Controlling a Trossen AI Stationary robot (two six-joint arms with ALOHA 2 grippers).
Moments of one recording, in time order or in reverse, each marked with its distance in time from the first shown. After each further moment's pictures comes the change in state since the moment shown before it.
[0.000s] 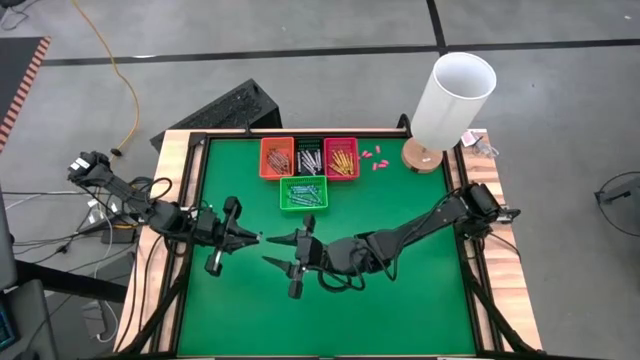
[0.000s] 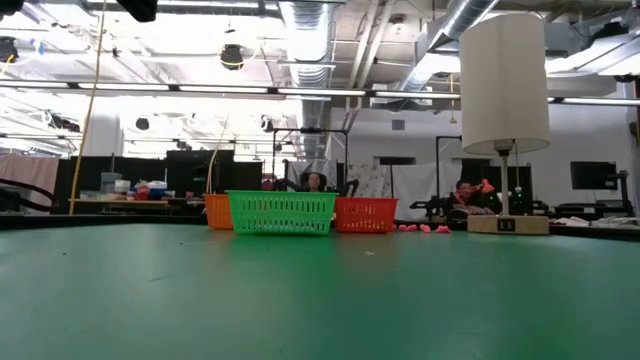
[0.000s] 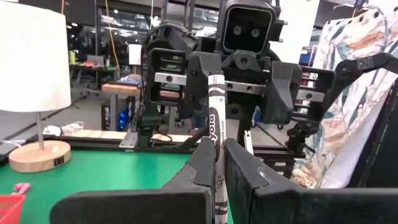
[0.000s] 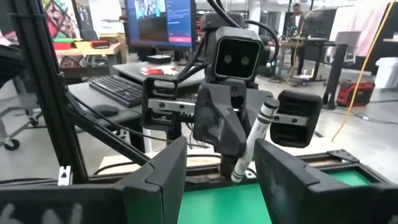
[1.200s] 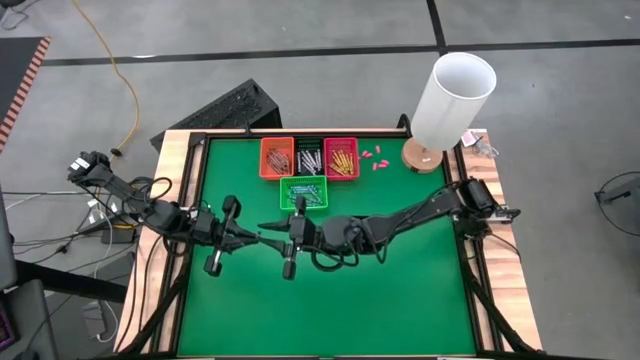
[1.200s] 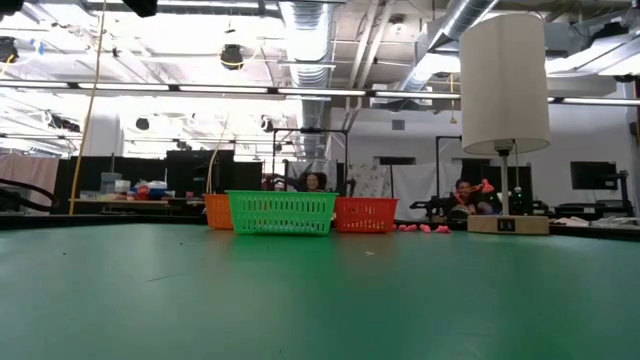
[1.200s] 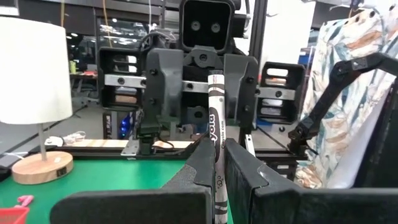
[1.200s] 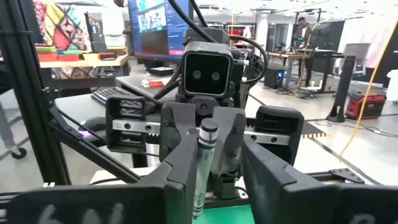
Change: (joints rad) left arm 0.001 0.000 0.000 0.024 0.005 0.044; right arm -0.107 0.005 0.000 0.066 -0.147 -0.030
